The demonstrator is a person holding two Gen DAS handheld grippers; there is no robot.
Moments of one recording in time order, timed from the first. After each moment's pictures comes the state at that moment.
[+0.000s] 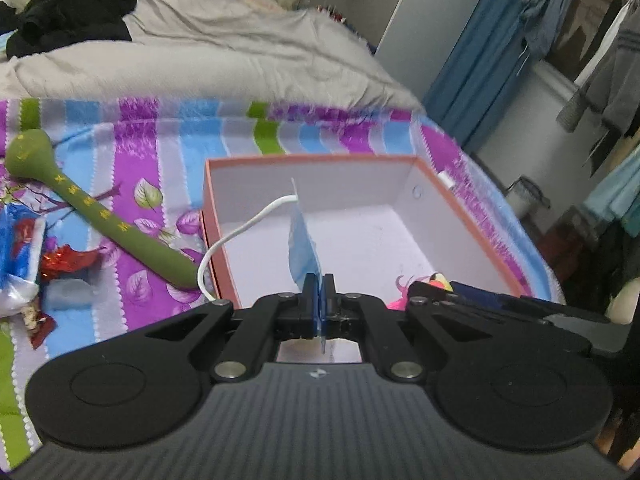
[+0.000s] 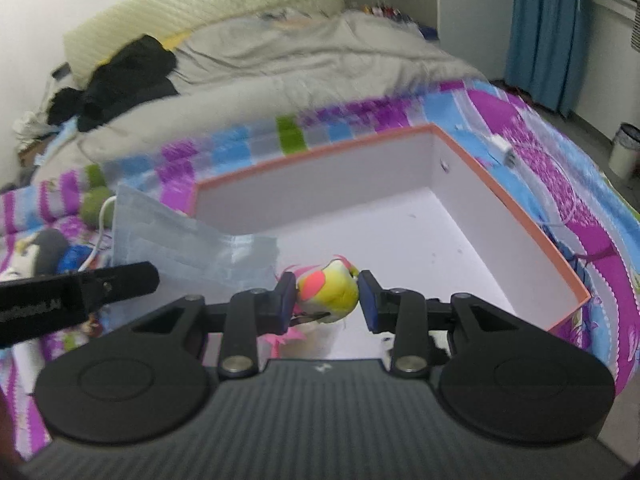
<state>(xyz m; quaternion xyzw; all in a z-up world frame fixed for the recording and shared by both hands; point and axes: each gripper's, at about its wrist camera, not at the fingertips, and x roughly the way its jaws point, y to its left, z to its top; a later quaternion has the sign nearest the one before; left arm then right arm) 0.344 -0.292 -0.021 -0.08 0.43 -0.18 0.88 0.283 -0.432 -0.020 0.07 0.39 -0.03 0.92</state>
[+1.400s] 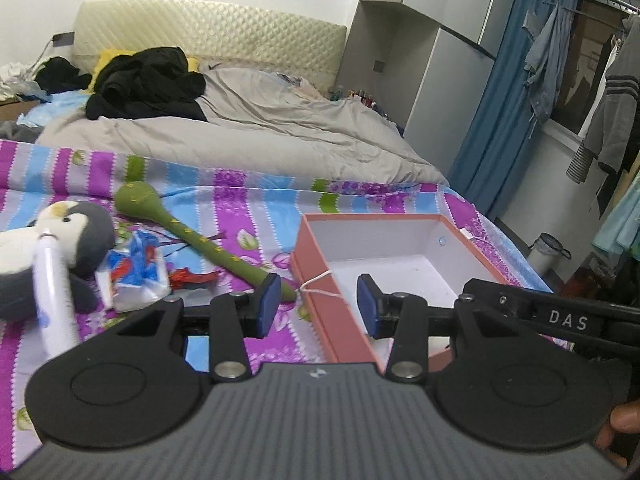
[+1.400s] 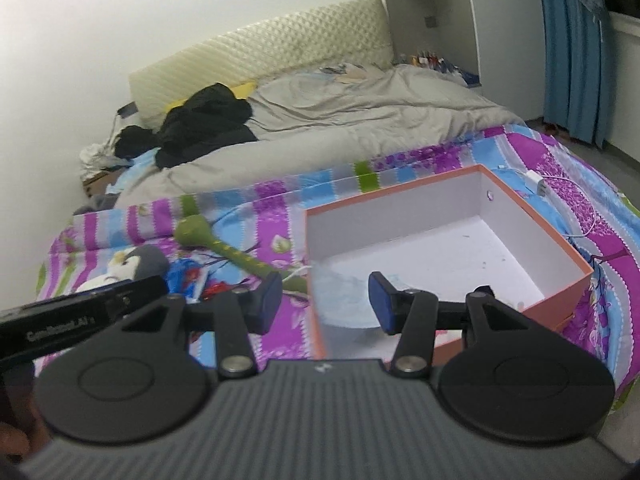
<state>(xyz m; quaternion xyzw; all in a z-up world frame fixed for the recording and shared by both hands) 0.171 -0.163 0.053 -0.08 0.30 -0.12 0.94 0.163 -0.370 0.055 0.09 0.31 0.05 0.95</state>
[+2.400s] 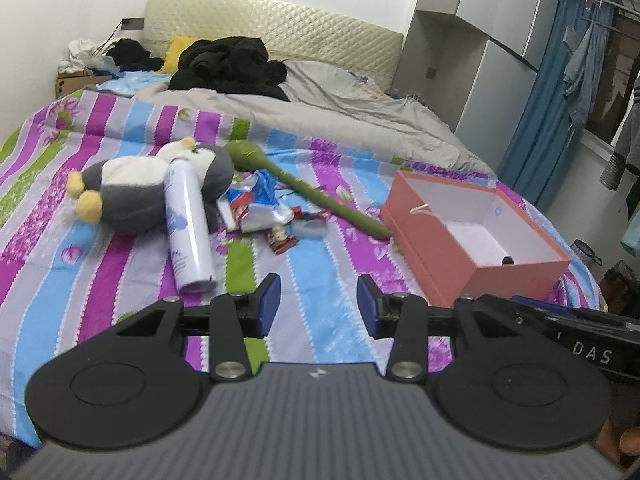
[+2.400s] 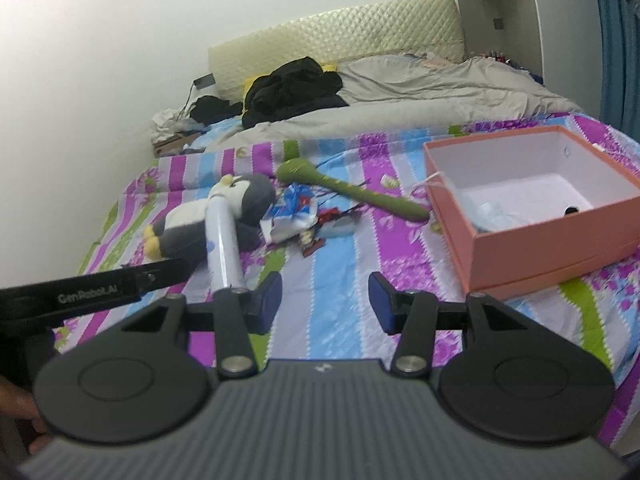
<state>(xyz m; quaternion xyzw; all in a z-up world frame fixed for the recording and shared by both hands) 0.012 -0.023 -0.006 -0.10 0.30 -0.05 0.95 0.030 -0.245 0.003 0.08 0.30 0.14 0.94</state>
